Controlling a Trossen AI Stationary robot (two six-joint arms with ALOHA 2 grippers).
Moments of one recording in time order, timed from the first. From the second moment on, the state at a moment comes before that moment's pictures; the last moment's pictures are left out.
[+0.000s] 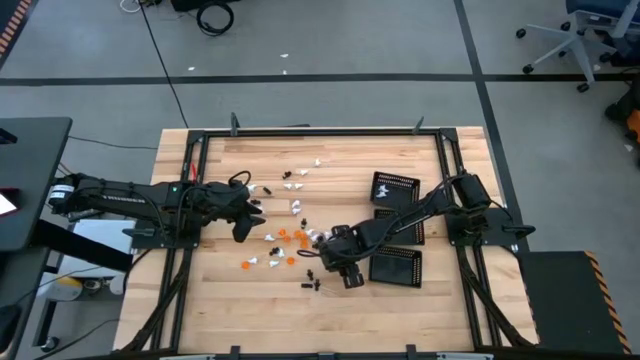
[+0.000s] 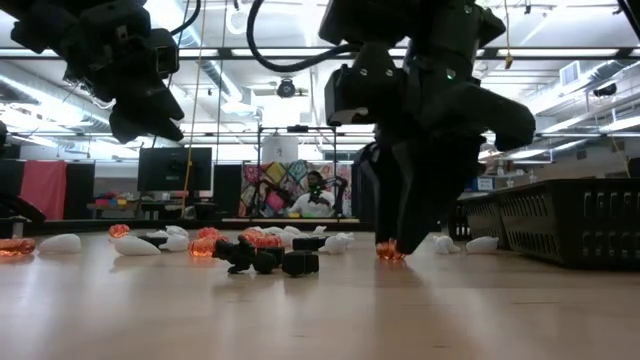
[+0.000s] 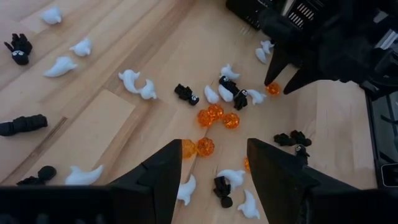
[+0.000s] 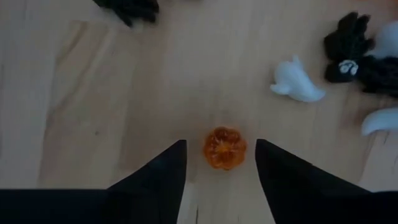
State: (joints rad) left arm -0.01 0.77 0.47 -0.33 -0.05 -0.56; right arm 0.27 2.00 1.30 -0.56 0.01 0.08
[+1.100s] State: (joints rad) left arm -0.01 0.77 0.47 -0.33 -0.05 -0.57; right arm 0.25 1.97 1.26 -0.50 0.03 0.06
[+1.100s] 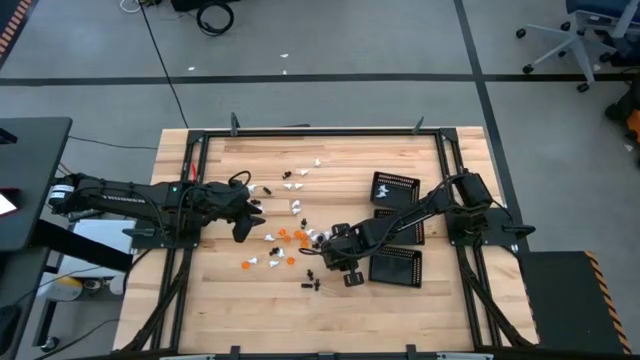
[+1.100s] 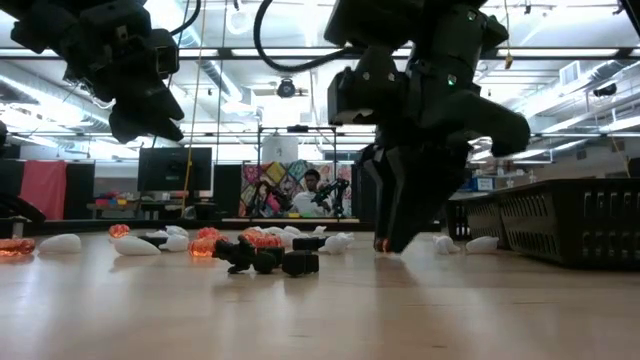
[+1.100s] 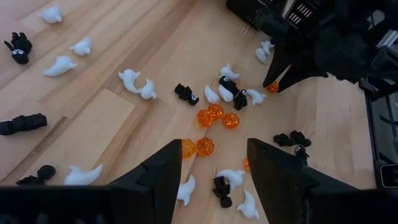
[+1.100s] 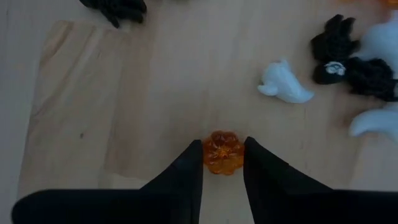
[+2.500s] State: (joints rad) left arm -0.01 0.77 0.47 -0.33 -0.05 -0.57; right arm 0.03 1.43 0.74 -0.63 0.01 0.22
